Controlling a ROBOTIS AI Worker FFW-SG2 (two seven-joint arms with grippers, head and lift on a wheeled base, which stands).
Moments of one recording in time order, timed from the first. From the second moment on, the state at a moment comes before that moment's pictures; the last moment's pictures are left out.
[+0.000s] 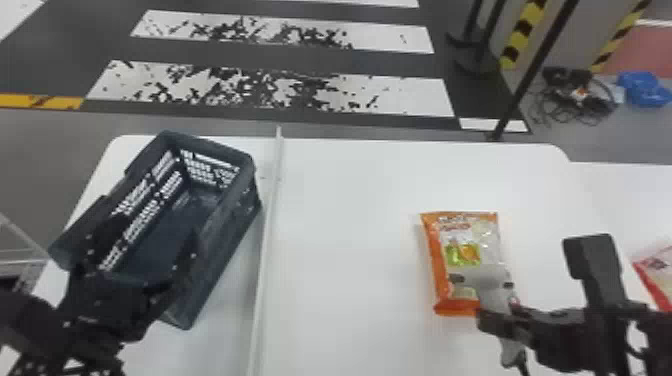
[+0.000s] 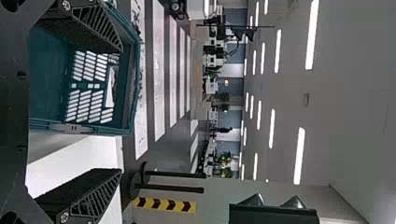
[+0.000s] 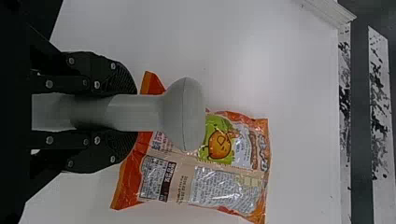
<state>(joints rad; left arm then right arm) 0.68 0.12 0.08 -2.03 0.16 -0.18 -0.22 0.47 -0.22 -0.18 -2.41 0.05 1.38 0.57</state>
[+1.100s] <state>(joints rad) 0.68 0.13 0.08 -2.03 0.16 -0.19 -0.22 0.42 -0.23 -0.25 -2.36 0.04 1.36 0.55</state>
